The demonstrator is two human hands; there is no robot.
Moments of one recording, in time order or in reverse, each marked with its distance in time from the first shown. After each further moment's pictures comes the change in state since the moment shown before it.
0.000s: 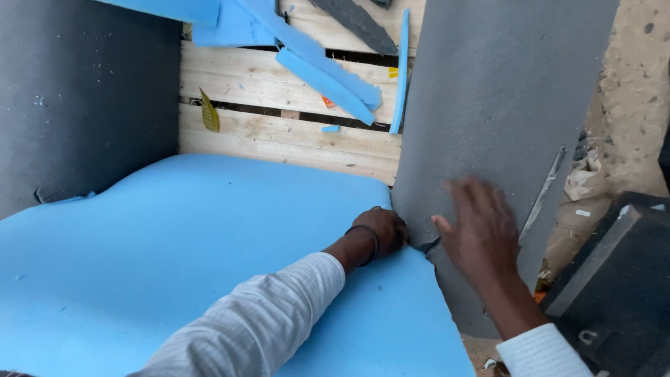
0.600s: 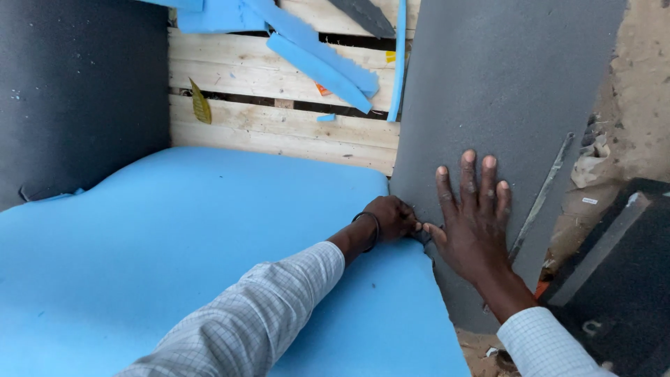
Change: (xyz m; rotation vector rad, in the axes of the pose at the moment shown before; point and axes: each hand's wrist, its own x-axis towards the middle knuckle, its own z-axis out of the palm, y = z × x) left_hand 0.049 0.002 0.023 -0.216 0.084 0.023; right_hand 0.000 0.024 0.052 -0.140 0.274 -0.265
